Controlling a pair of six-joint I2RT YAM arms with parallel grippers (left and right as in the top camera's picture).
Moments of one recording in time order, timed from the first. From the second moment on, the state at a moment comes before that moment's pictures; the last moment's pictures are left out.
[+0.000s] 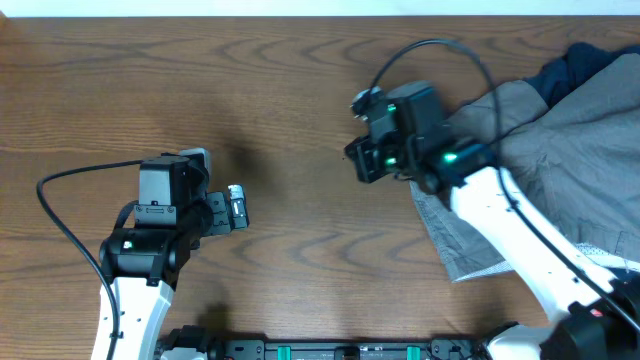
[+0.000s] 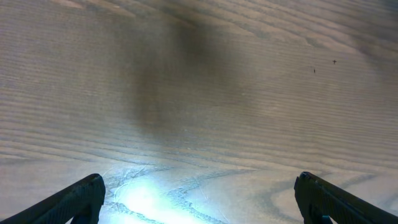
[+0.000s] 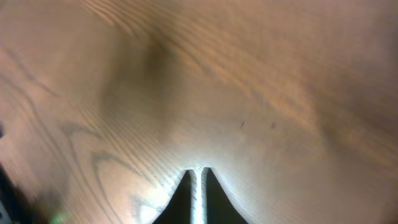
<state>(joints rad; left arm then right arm) -0.07 0.99 0.84 -0.86 0.11 -0.22 0.52 1.55 1.19 -0.53 -0.31 0.21</state>
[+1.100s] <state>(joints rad) -0.07 0.99 0.84 -0.87 0.12 -0.22 0.46 1.71 0.99 -0.50 0.43 0.77</state>
